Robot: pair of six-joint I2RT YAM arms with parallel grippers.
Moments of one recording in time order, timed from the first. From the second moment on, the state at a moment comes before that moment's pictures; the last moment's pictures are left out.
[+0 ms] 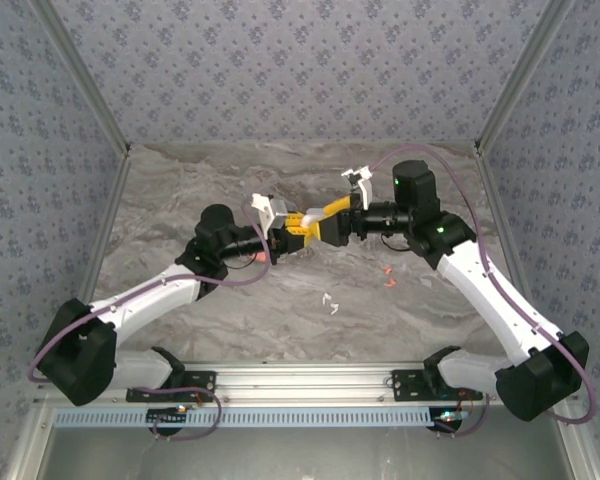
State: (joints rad) left arm -0.66 1.29 0.74 0.55 0.65 -0.10; right arm 0.47 1.19 1.15 -0.40 -0.80 0.24
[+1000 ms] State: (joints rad) left arm -0.68 1.88 0.89 0.33 0.33 -0.65; right arm 0.15 1.01 1.03 -0.65 -0.14 0.37
